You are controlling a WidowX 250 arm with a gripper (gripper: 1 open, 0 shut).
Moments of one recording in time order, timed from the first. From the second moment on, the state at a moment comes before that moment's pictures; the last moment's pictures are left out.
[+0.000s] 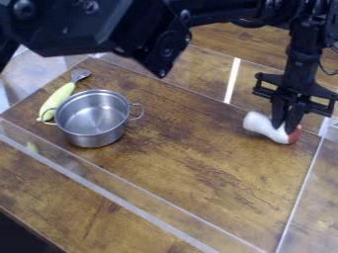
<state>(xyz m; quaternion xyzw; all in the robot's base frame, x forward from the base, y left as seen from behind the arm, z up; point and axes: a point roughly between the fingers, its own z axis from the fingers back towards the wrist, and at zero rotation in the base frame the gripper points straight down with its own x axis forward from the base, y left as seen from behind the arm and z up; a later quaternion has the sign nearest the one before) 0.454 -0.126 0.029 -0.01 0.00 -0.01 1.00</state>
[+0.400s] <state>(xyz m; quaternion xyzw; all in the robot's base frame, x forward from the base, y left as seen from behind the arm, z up) 0.450 -0.125 0.027 0.00 0.01 0.00 1.00</state>
